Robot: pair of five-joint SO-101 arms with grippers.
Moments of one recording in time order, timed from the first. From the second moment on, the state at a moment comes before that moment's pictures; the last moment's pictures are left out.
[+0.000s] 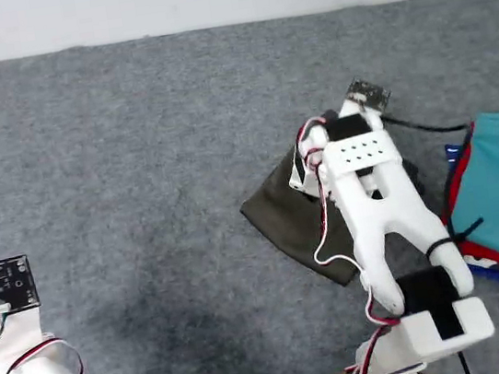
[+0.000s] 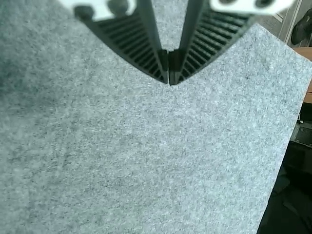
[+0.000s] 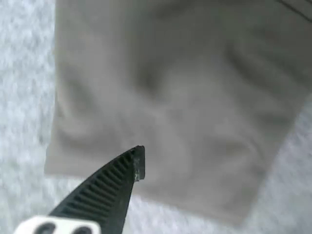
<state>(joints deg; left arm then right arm) -57.8 -86.2 57.2 89.0 -33.5 -12.4 2.0 16.1 71.1 -42.2</state>
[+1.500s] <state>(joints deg) -57.8 -86.2 57.2 89.0 -33.5 -7.2 5.4 17.0 67.6 -30.2</state>
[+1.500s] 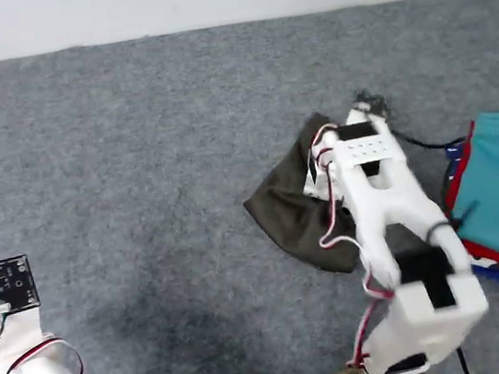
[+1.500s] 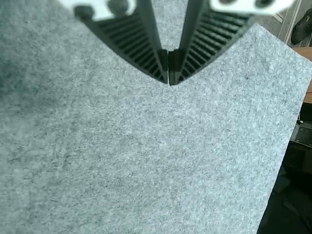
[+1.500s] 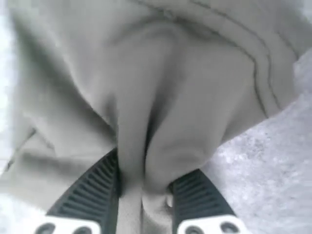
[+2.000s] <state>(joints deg) -57.8 -86.2 57.2 89.0 -33.5 7.9 -31.2 17.0 76.8 9.2</state>
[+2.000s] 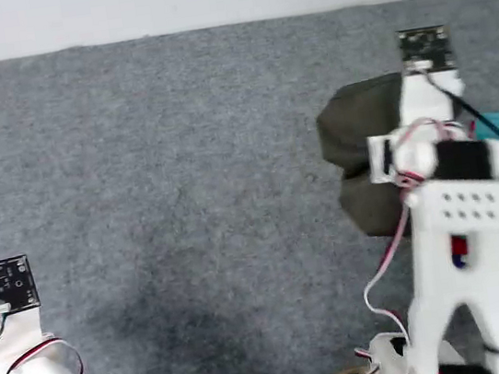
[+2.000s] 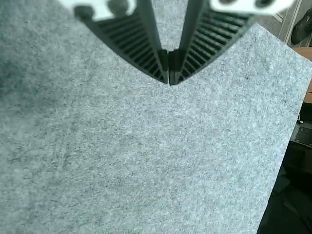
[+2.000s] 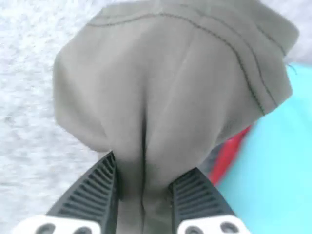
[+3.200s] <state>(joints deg) -57.8 -86.2 57.2 90.6 -33.6 46.0 -42.5 43.3 36.6 31.3</state>
